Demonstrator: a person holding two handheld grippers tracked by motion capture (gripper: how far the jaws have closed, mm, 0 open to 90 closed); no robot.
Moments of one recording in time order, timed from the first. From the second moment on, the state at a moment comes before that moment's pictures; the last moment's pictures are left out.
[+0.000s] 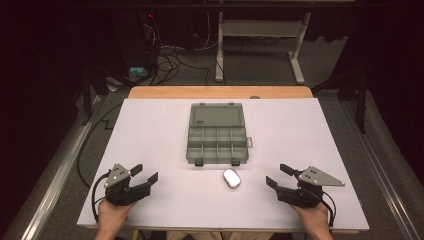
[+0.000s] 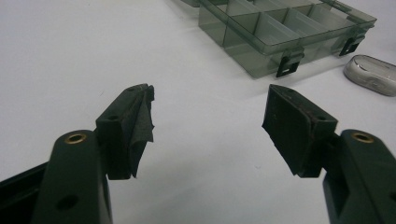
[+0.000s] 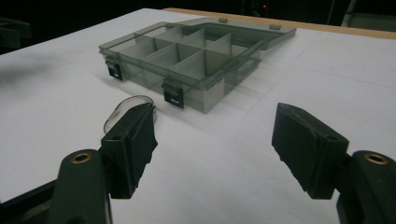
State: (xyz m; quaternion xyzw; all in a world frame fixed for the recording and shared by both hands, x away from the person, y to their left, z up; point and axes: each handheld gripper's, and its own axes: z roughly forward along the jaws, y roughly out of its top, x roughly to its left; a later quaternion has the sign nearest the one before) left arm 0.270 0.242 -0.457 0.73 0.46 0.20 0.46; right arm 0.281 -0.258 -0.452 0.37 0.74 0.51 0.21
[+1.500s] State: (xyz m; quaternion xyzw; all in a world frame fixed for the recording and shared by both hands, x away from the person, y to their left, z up) left arm 0.270 0.242 -0.457 0.74 0.46 0.20 0.46; right arm 0.324 -0.149 -0.449 0.36 0.87 0.34 0.09
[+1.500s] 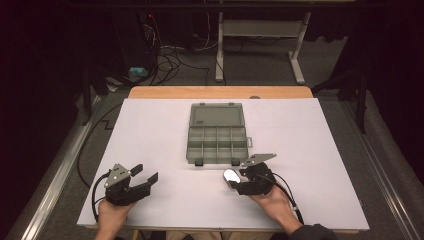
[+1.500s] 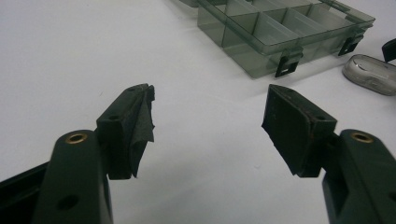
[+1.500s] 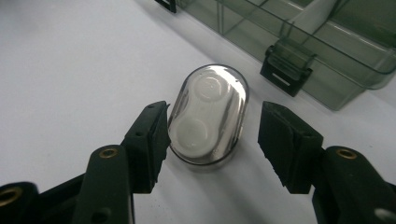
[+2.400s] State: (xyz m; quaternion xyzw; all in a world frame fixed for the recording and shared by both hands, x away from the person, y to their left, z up) left arm 0.270 0.241 -0.457 0.74 0.46 0.20 0.45; right arm 0.328 -0.120 -0.456 0.33 0.90 0.28 0.12
